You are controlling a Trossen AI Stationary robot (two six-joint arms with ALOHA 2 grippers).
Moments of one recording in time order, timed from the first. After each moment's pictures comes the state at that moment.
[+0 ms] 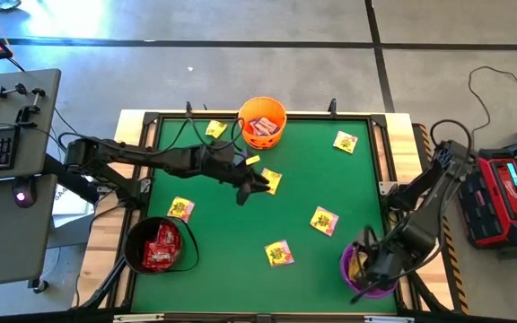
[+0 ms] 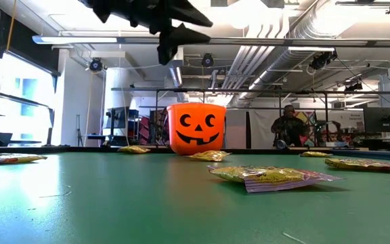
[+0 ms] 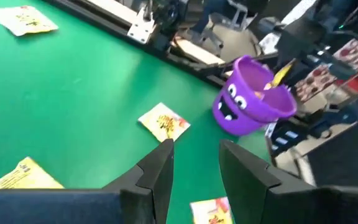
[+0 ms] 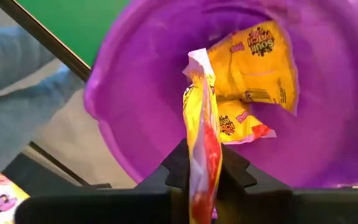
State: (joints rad) left arm 0.06 1.49 1.01 0.07 0.19 -0.44; right arm 0.92 1.40 1.25 -1.17 -0.13 1.72
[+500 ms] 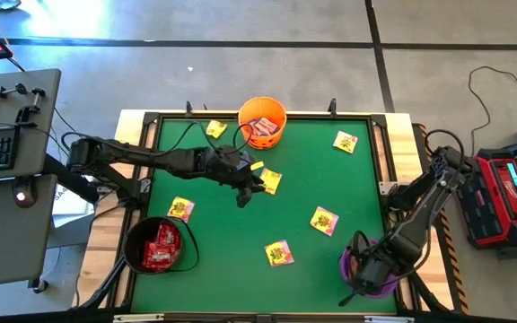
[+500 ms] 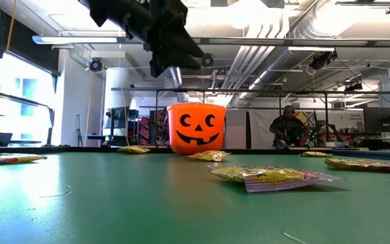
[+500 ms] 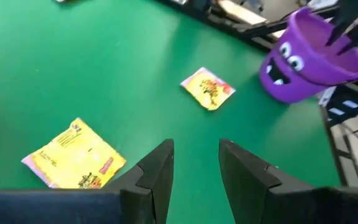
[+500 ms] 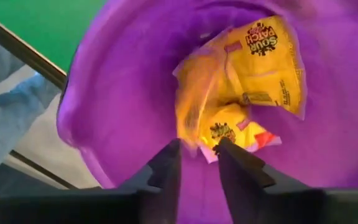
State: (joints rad) left arm 0.06 1.52 1.01 -0.07 0.10 -0.35; right arm 0.89 1.49 1.24 -1.16 -0.18 1.72
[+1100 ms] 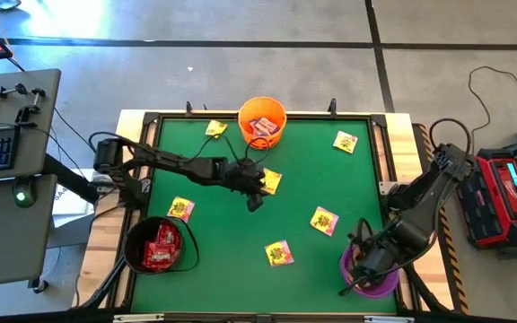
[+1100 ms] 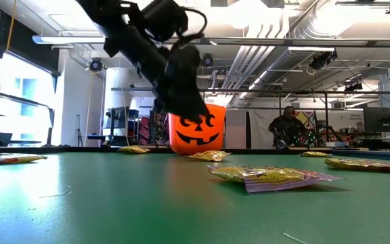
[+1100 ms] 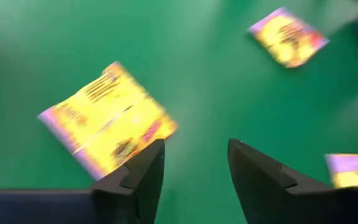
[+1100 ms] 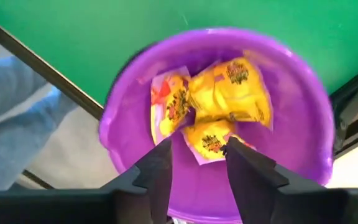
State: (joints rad) left arm 0.06 1.75 1.01 -0.03 -0.01 -0.34; right arm 0.84 1.46 1.38 -1.33 -0.09 1.68
